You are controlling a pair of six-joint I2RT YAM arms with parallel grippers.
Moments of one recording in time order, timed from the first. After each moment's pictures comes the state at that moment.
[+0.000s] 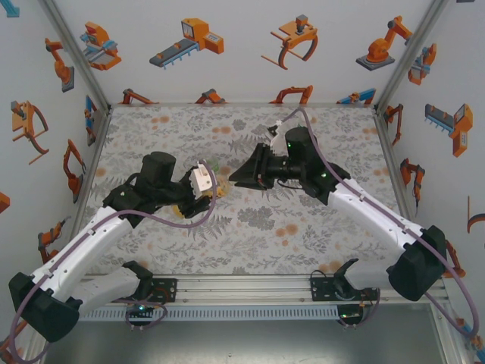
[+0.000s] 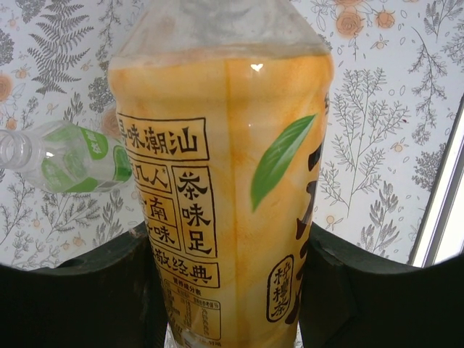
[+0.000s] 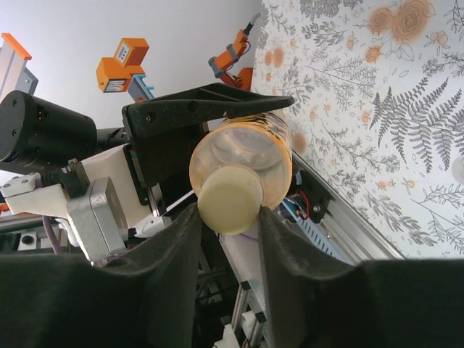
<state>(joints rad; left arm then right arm) -0.63 1.01 0.94 -0.61 0.42 0.58 0.67 1.31 1.11 -0.21 -0.63 1.09</state>
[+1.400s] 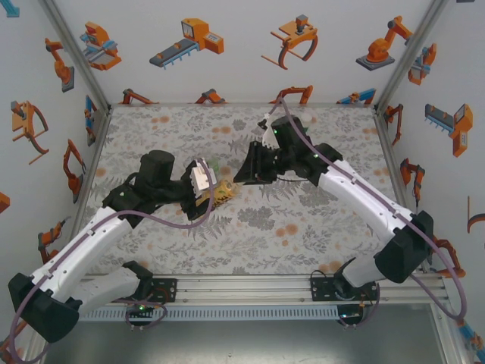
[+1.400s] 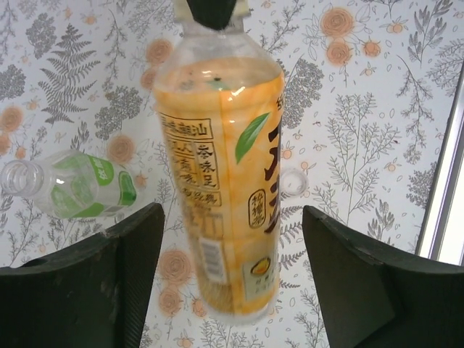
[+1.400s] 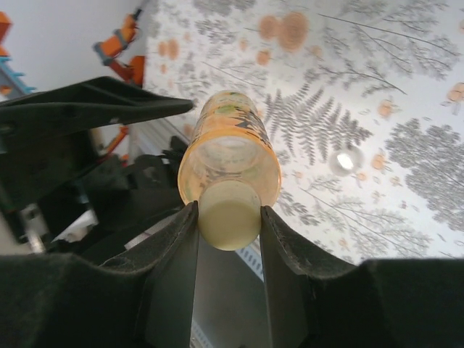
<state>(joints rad) -0.63 1.00 0.94 -0.56 0.47 0.58 0.68 1.46 1.37 -0.64 -0.48 0.70</state>
